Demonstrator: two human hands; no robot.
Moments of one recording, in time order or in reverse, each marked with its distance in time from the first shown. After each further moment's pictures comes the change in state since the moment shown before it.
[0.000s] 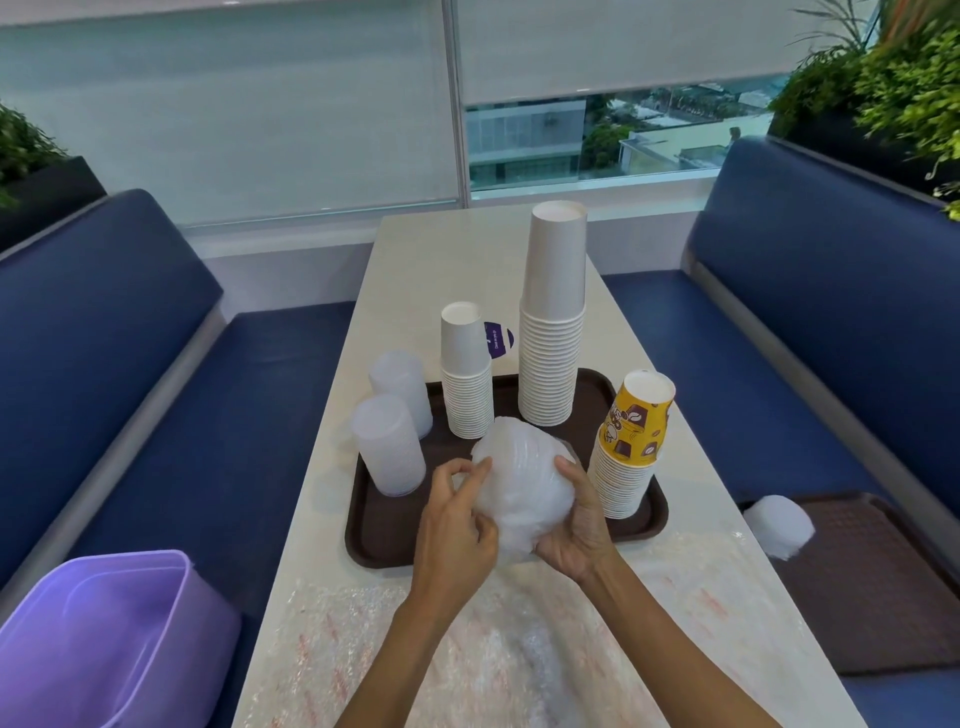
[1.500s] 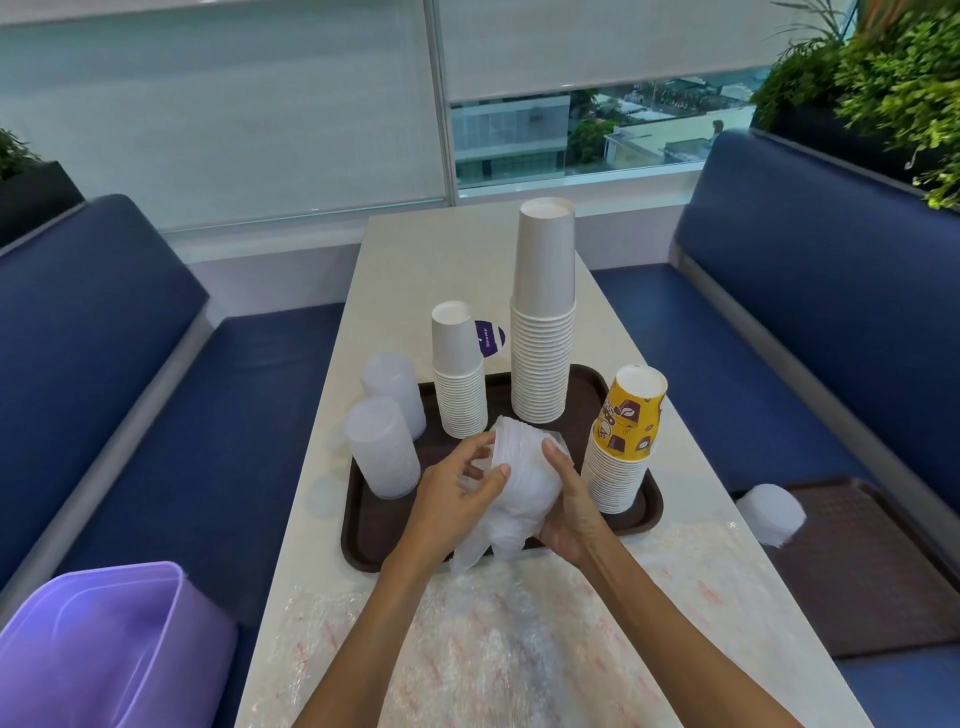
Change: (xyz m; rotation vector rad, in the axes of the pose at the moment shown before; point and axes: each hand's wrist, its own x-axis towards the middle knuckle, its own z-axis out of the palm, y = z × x) left_hand 0.040 -0.005 -0.007 -0.294 -0.221 -0.123; right_hand 0.015 -0.006 -0.004 -0.259 -0.014 0.036
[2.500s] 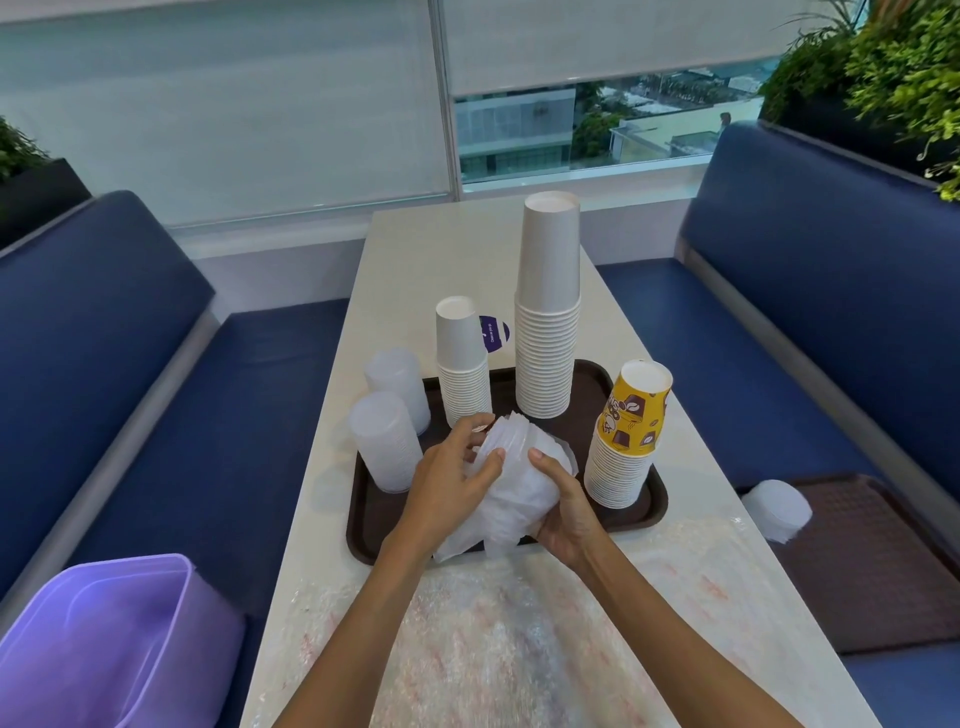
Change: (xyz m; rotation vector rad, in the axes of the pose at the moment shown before) left_hand 0.007 0.009 -0.010 0.147 0.015 0.014; right_hand 0.001 0.011 -0.001 -0.041 0.100 -0.003
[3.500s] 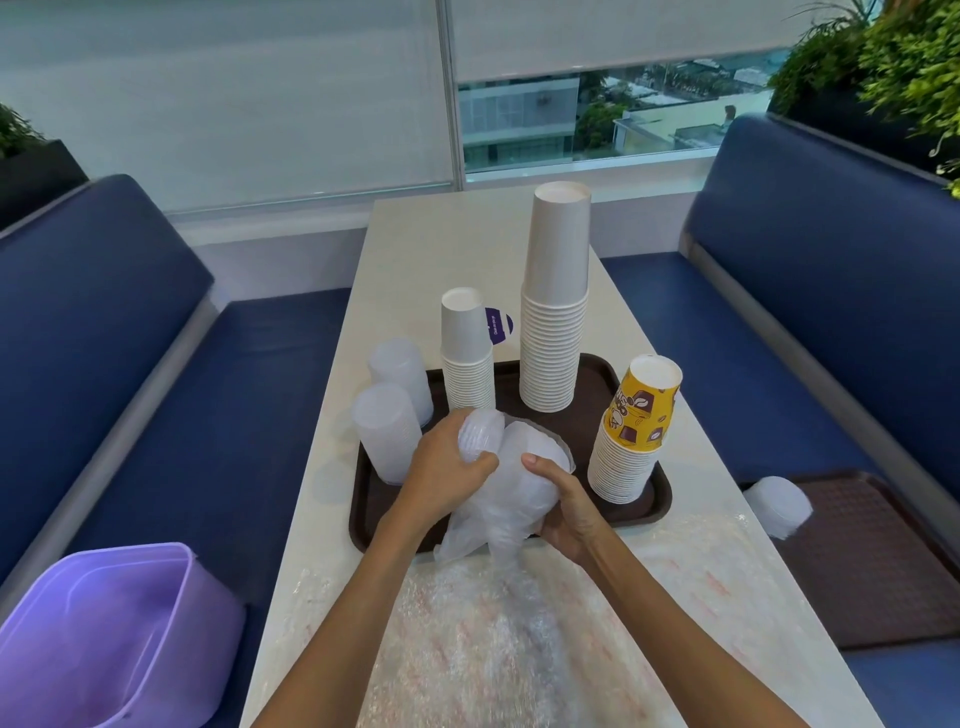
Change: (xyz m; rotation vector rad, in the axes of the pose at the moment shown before) left_hand 0.008 0.008 -0.011 0.058 -0.015 -0.113; right_hand 0.001 -0.001 0.000 -0.130 0.015 0.046
